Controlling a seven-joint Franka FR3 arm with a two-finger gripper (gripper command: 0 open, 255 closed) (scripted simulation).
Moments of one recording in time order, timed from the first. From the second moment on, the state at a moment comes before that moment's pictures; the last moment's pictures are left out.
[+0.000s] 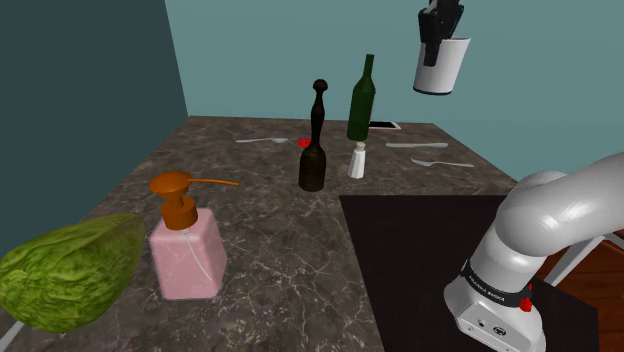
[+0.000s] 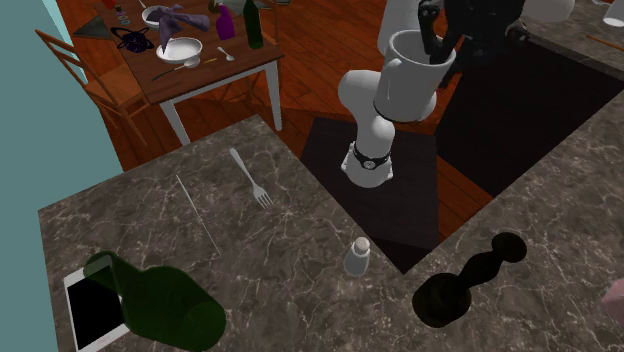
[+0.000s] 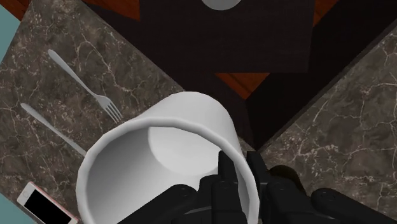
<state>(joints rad) -0.08 -0.68 0.19 -1.88 0.00 1.17 0.10</state>
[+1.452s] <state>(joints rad) -0.12 -0.36 0.82 -1.48 0.20 1.13 0.75</state>
